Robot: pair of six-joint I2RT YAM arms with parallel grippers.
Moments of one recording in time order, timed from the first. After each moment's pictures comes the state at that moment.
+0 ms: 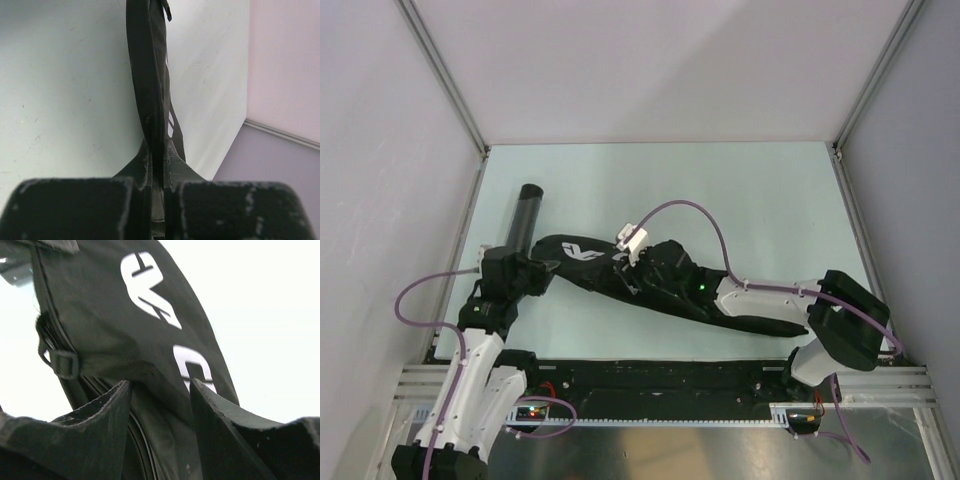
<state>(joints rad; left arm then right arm) -0.07 0.63 0.53 -0.54 0.04 -1.29 1.05 1.54 0.88 0.32 0.11 -0.01</state>
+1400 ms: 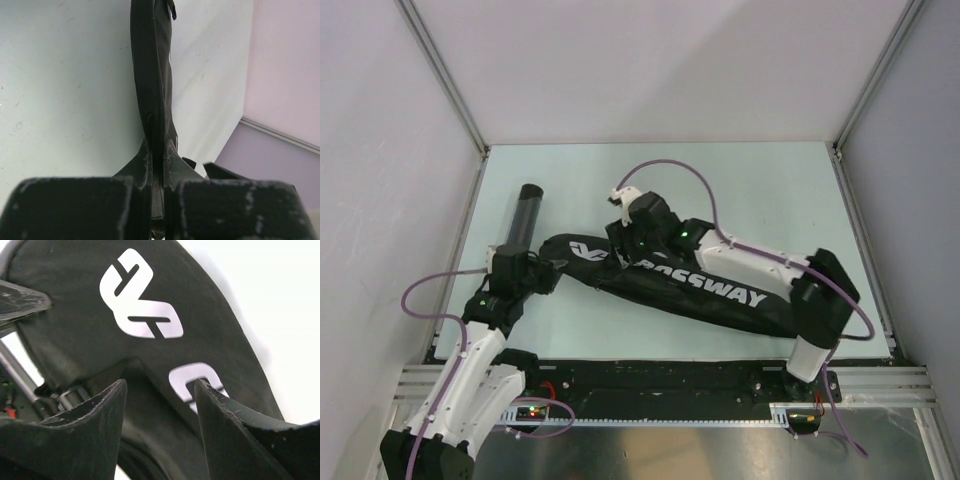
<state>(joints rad) -0.19 0.69 0.54 -0.53 -0.03 -1.42 0.93 1.78 1.37 -0.24 -0.05 0.26</state>
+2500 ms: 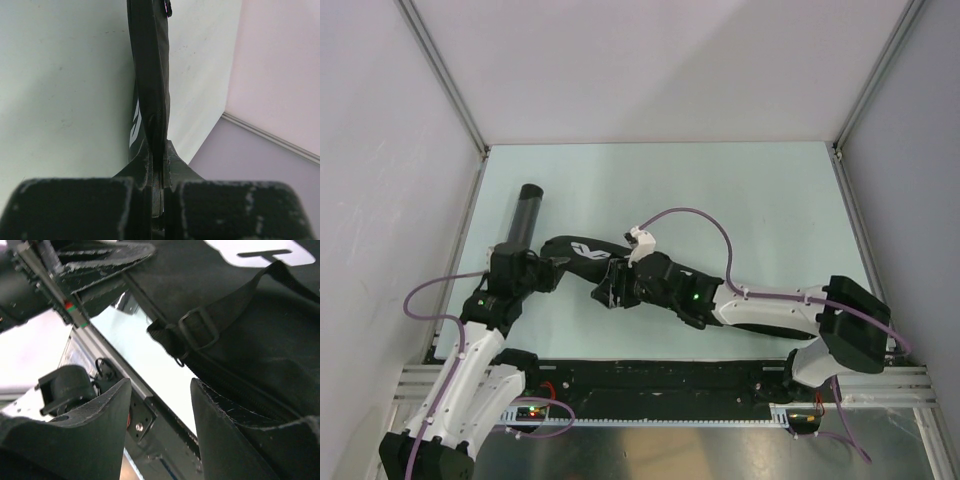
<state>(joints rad) -0.19 0.68 0.57 -0.55 0.01 -1.51 1.18 1.51 0.96 0.16 0.10 0.82</state>
